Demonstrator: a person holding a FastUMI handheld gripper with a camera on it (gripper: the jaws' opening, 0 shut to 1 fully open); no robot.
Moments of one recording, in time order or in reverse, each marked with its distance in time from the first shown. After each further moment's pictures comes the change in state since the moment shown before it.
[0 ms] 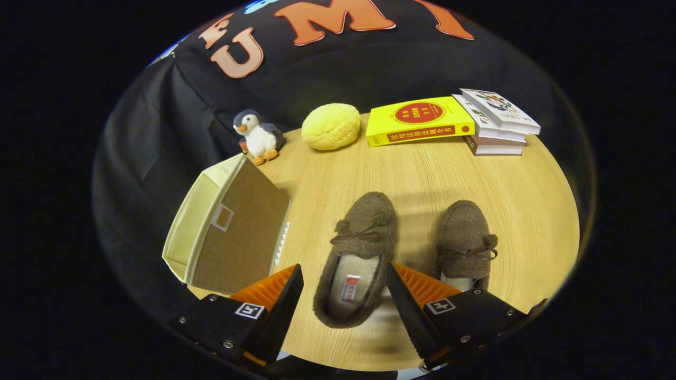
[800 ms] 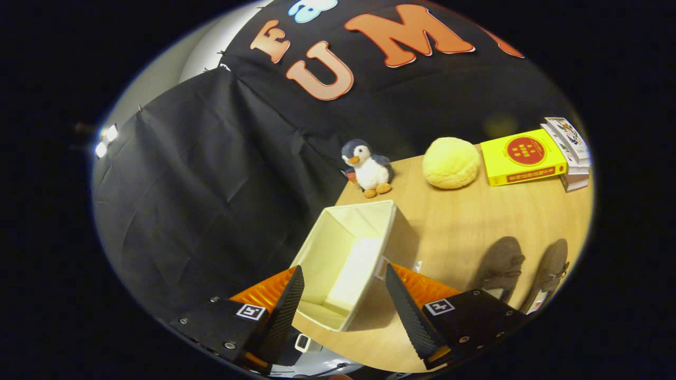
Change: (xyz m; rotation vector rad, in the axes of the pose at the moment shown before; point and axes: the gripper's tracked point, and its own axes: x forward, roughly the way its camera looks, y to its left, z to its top) arm -0.057 0.185 0.066 -0.015 -0.137 0.419
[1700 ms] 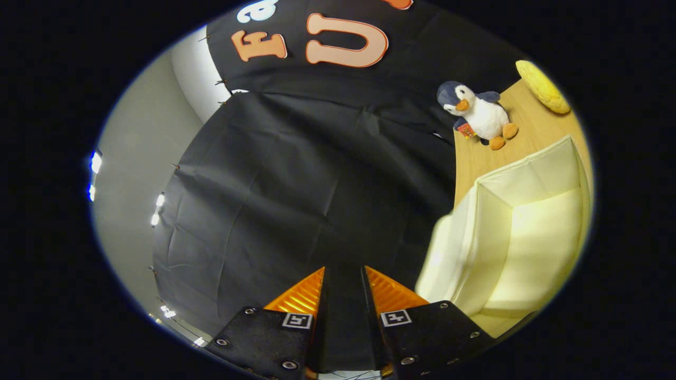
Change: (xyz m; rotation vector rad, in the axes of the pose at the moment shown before) arm 0.114 0.233 0.017 0.318 0.079 0.556
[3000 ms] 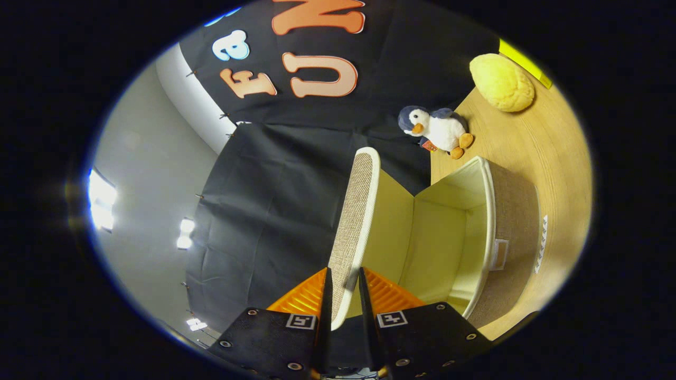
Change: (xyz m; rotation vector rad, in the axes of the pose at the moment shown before) arm -0.119 -0.051 0.030 0.130 -0.022 0.081
